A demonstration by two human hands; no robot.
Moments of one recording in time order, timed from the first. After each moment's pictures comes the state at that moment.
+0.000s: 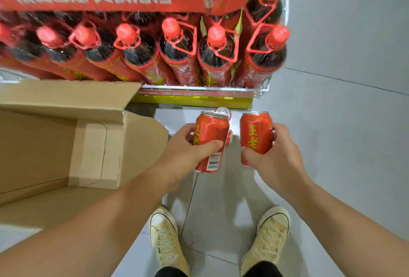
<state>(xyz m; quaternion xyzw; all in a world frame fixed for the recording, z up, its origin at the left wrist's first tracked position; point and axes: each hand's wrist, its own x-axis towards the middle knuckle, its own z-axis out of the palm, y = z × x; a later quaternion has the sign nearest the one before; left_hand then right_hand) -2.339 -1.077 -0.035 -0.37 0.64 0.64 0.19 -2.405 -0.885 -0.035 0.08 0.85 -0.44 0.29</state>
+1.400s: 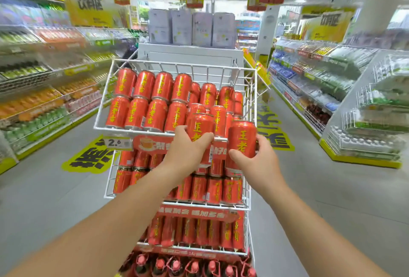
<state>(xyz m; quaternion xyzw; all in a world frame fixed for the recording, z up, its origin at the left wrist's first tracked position) -2.358 -1.248 0.780 -0.16 0.77 0.57 -0.22 -2.404 -1.074 0.772 -0.16 0.79 -0.58 -0.06</state>
